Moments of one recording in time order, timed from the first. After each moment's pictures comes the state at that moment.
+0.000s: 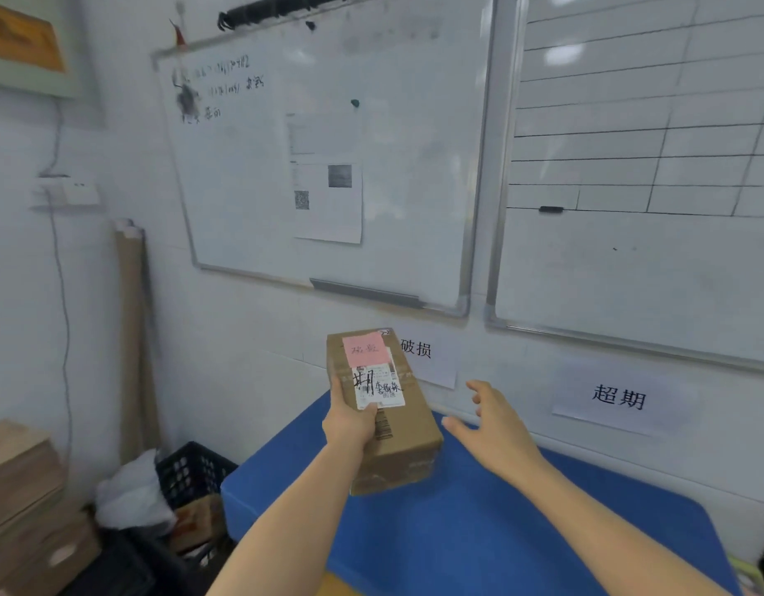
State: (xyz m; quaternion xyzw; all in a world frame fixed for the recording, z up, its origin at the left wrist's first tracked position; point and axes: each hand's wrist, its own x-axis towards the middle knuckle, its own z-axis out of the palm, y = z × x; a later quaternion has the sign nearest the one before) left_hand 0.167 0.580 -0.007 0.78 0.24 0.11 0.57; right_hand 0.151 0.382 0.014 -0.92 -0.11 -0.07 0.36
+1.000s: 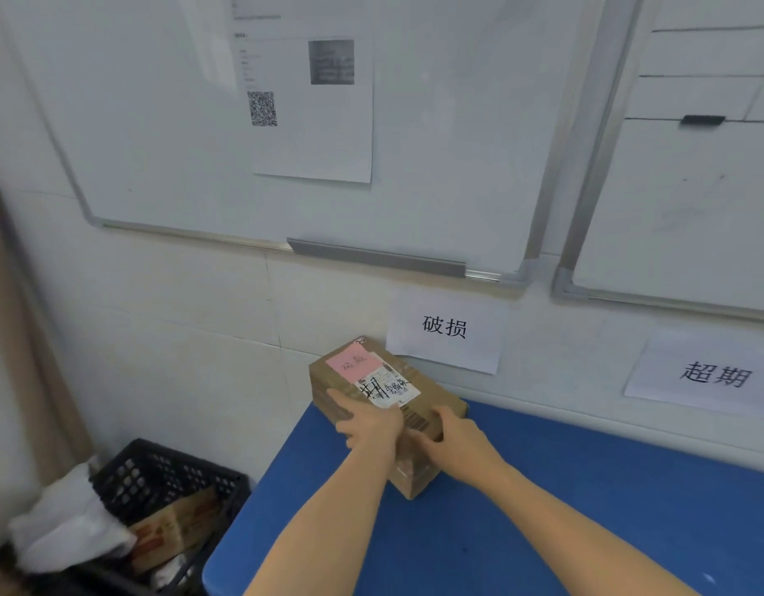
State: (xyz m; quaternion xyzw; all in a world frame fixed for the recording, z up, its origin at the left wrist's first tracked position) left_hand 0.360 0.644 -0.102 0.72 0.35 -0.05 0.60; right_hand 0.313 0.527 -0.090 -0.95 0.02 0.10 0.31
